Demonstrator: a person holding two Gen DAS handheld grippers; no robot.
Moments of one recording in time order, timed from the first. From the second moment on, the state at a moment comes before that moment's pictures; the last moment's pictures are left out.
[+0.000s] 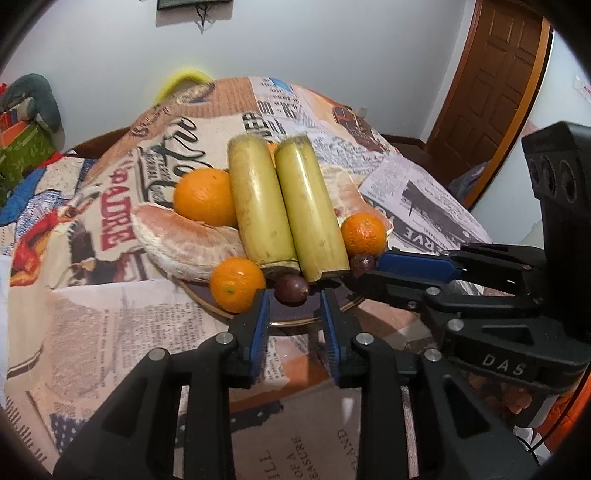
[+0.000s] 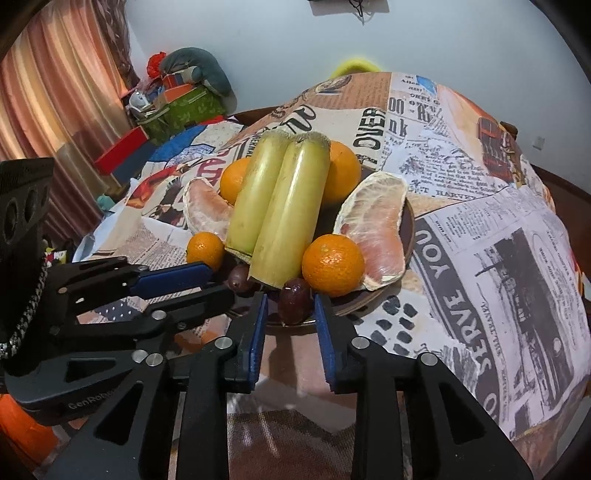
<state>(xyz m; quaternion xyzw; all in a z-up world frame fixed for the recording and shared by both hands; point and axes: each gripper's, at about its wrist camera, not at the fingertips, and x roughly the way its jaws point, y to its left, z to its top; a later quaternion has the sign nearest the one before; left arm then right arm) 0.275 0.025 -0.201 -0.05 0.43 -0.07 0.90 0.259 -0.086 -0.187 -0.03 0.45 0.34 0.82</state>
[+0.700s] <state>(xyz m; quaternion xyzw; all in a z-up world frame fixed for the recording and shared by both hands) 0.122 0.020 -0.013 -0.03 0.18 0.01 0.98 0.139 -0.145 -0.010 -0.01 0.21 0.29 0.93</state>
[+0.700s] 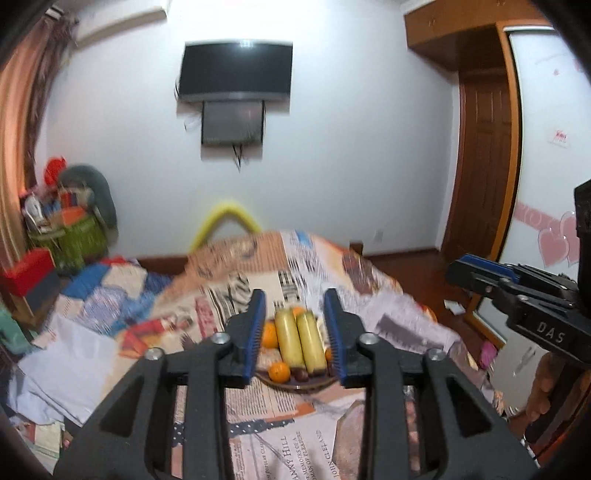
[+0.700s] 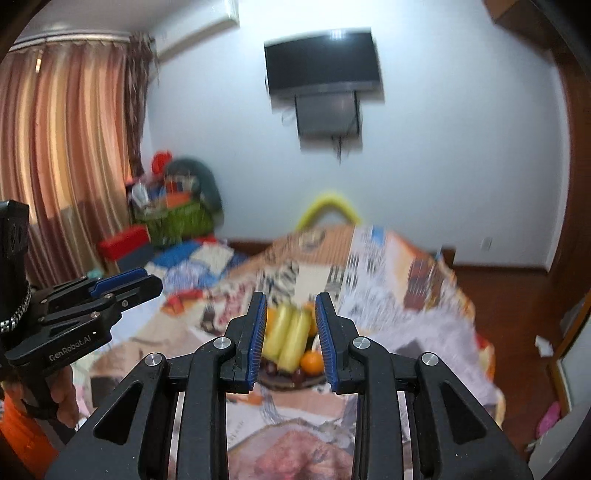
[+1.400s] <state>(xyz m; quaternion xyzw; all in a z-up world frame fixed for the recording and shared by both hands) 0.035 0.008 0.025 -0.01 0.08 0.03 1.00 0.070 -0.153 0.016 0.01 0.10 0.23 0.97</state>
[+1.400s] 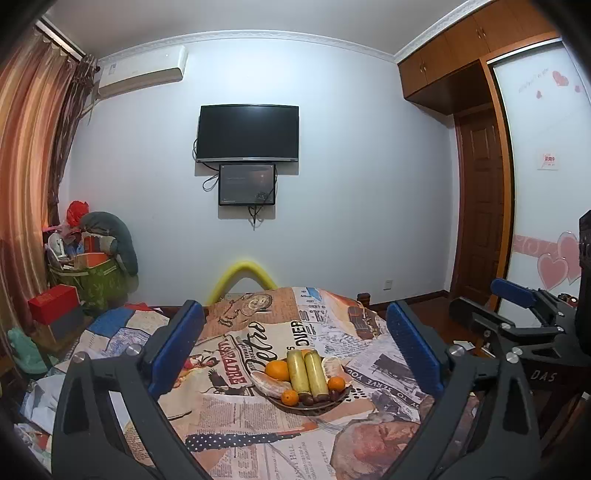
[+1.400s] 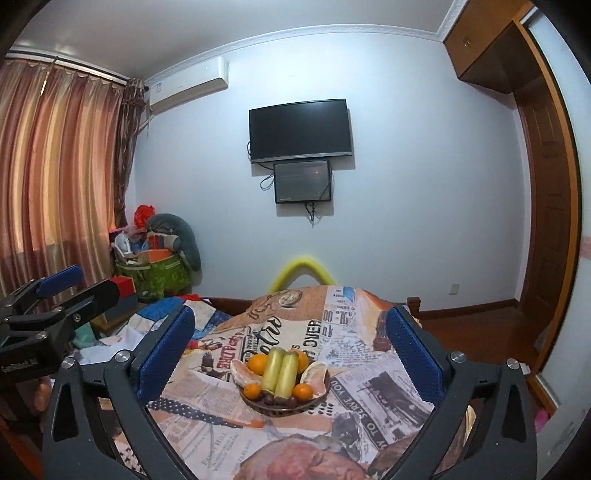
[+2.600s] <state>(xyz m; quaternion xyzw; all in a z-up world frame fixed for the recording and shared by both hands) 0.040 0.009 0.018 -0.03 0.09 0.02 0.99 0.062 -0.162 0.017 0.01 0.11 0.23 0.97</state>
